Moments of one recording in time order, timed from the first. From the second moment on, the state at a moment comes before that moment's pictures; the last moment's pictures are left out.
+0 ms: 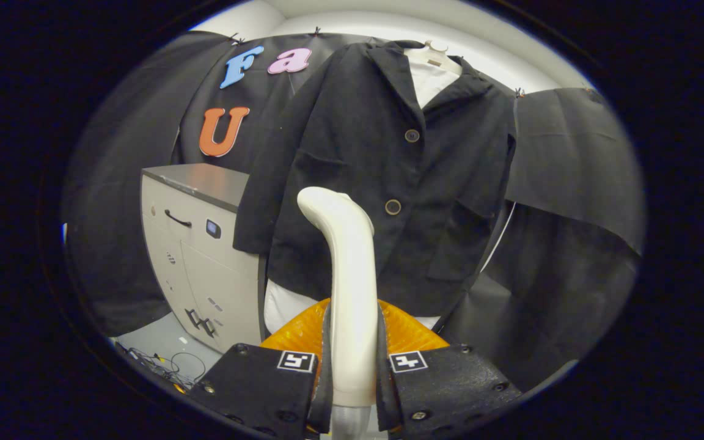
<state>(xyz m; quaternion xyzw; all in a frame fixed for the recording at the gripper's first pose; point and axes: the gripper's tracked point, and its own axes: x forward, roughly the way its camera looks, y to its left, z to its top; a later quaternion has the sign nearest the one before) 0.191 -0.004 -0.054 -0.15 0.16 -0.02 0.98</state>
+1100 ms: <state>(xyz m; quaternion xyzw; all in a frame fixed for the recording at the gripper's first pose) 0.160 -0.023 -0.032 -0.07 0.17 0.00 0.98</state>
